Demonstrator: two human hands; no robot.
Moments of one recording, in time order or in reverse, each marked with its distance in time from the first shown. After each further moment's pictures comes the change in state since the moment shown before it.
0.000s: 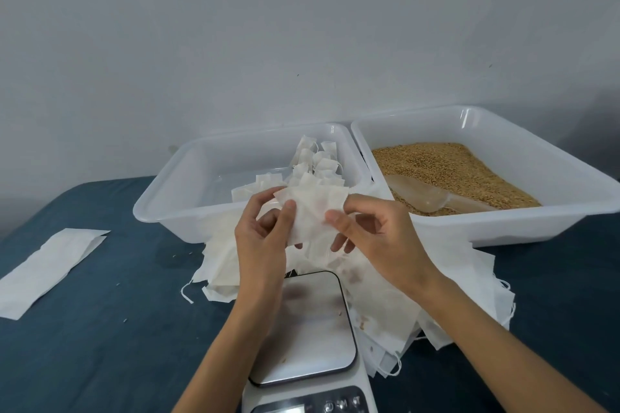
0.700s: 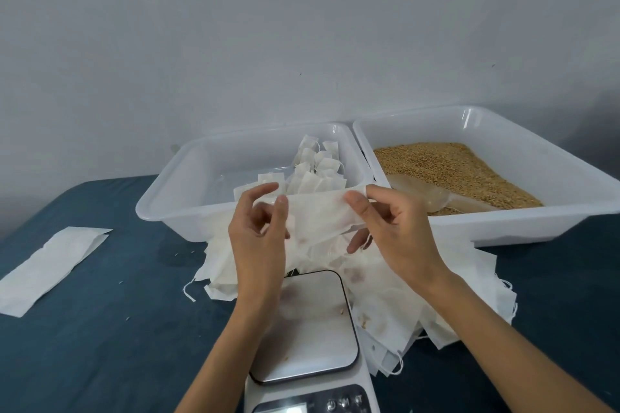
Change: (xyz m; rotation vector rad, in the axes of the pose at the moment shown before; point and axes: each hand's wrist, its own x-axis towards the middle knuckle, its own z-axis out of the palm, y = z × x) left_hand 0.001 0.006 -0.003 0.171 0.082 0.155; right_hand 0.001 -0.006 -0.006 -0.018 0.119 -0.033
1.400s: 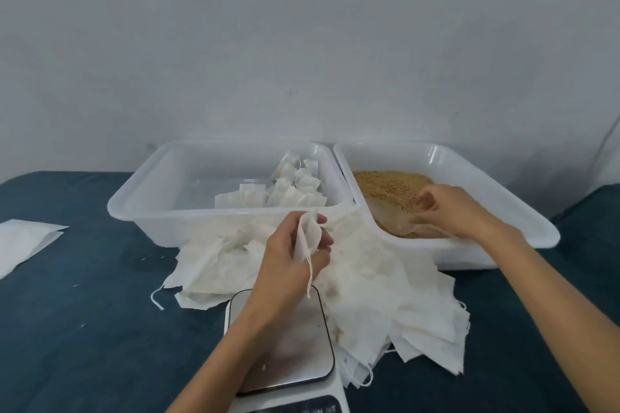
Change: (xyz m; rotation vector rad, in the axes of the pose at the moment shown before) left_hand -0.021 0.013 0.017 -0.147 -0.449 -0.158; right_hand 0.072 0.006 -0.146 -1.130 -0.216 0.483
